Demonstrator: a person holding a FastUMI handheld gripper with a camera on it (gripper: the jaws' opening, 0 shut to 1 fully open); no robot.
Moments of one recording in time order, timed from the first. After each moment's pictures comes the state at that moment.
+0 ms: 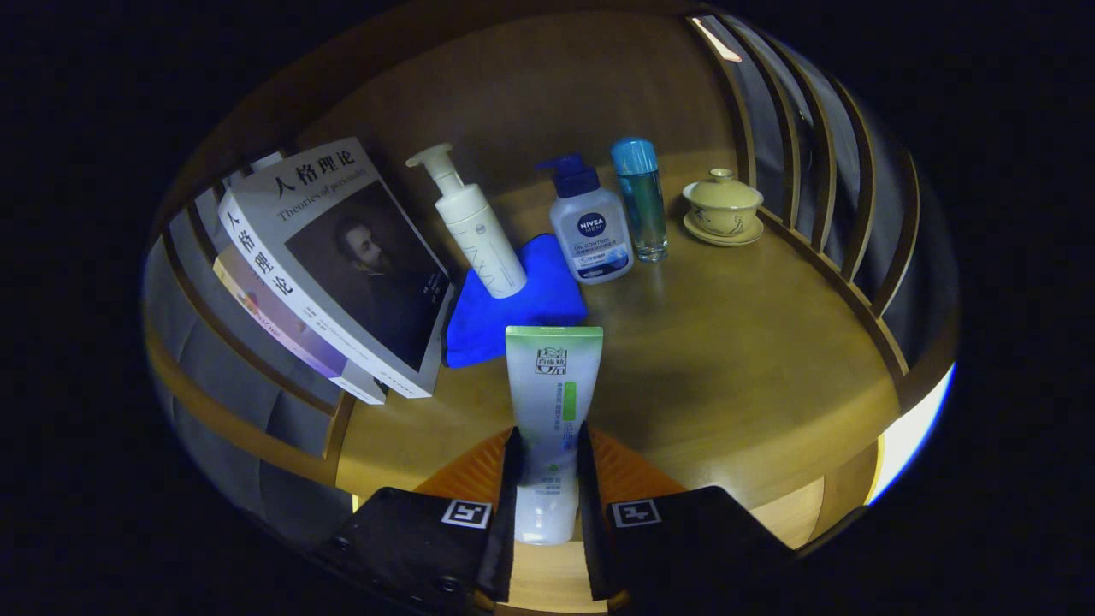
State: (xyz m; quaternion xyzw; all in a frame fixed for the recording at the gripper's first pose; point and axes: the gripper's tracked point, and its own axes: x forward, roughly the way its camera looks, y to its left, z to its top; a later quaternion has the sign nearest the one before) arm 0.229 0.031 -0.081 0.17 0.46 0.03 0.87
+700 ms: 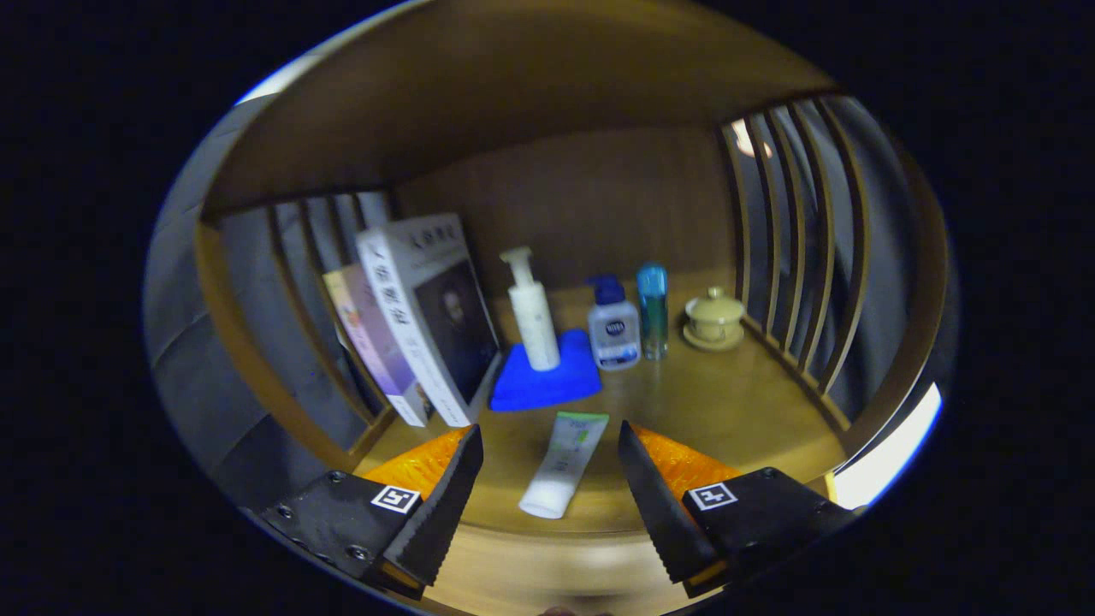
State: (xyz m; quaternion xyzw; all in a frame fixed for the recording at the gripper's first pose) arm 0.175 0.033 0.032 0.08 0.24 0.08 0.96
